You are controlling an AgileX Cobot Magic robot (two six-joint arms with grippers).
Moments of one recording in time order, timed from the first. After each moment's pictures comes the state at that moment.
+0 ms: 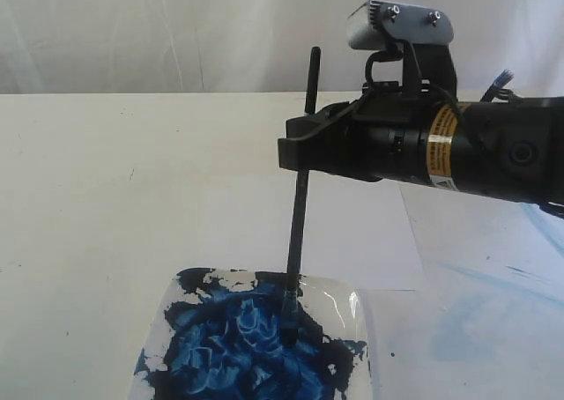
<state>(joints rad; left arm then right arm) 0.07 0.05 0.02 -0.02 0.43 0.03 0.71 1.32 -0.77 -1.15 -0.24 1.37</state>
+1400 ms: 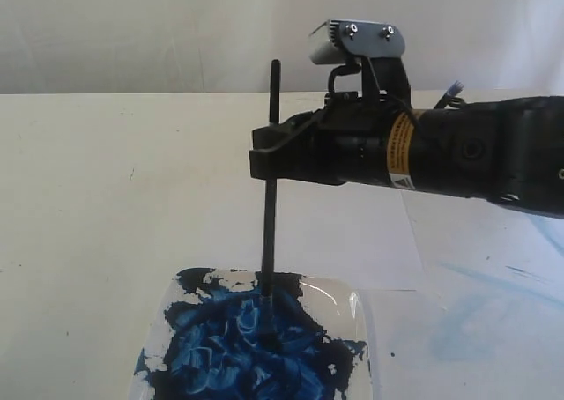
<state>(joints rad) 0.07 0.05 0.02 -0.02 0.43 0.03 0.71 1.45 -0.82 -1.07 -0.38 1.24</state>
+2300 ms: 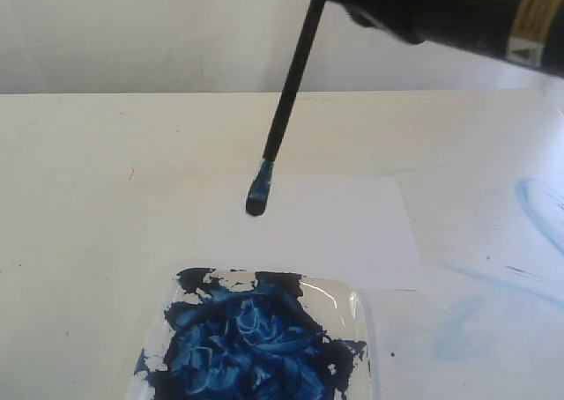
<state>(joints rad) 0.07 0.05 0.02 -0.02 0.43 0.03 0.63 1.16 -0.92 -1.05 -0.35 1.28</state>
